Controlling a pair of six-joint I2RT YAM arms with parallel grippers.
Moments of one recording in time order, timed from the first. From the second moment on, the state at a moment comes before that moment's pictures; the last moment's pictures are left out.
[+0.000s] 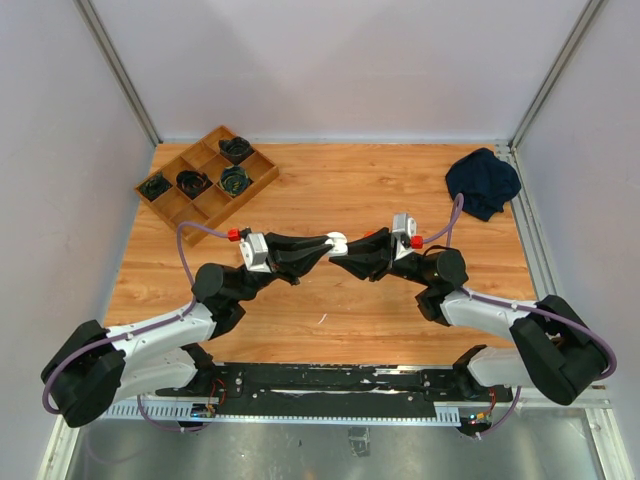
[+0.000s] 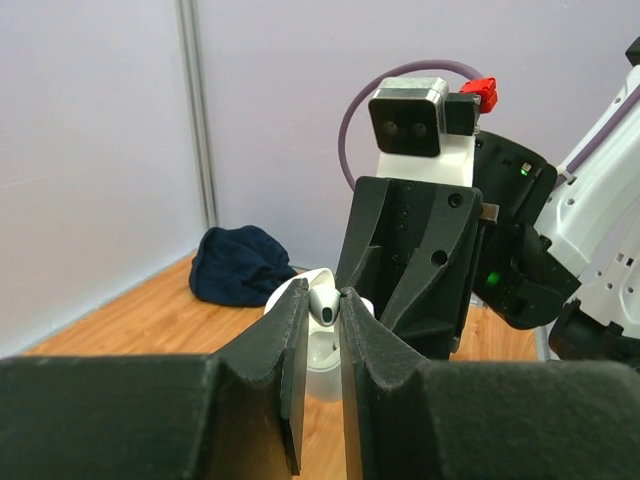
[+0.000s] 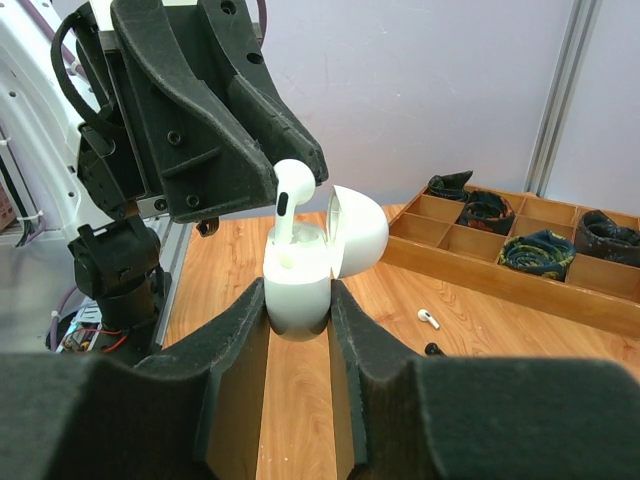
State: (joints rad) left arm -0.78 1.05 0.37 1.20 0.35 -0.17; right arm 0.64 1.28 0.40 1.36 -0.73 0.33
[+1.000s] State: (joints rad) left arm -0.80 0.99 0.34 1.13 0.29 -0.18; right arm 0.64 1.27 0.40 1.35 -0.72 0.32
